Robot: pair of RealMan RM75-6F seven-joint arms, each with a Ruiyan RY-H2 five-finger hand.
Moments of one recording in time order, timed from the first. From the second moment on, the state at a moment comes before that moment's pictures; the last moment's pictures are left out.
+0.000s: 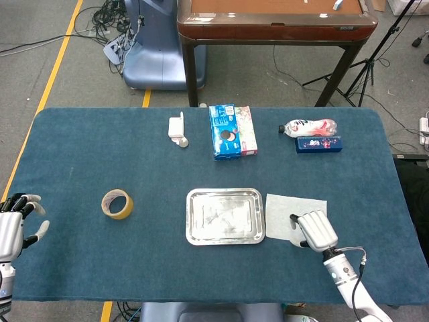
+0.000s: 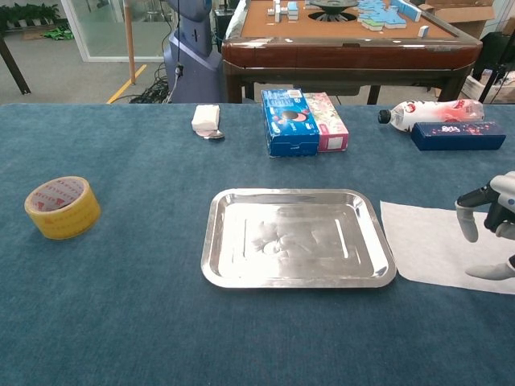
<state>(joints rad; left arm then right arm) -0.13 -1.17 -0.13 -1.60 1.44 1.56 0.14 0.30 -1.52 0.01 -1.32 -1.57 1.25 -0.19</state>
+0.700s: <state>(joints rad) -0.14 -1.16 -0.13 -1.60 1.44 1.54 0.13 0.31 -1.58 -0.01 -1.22 -1.56 1.22 -0.17</state>
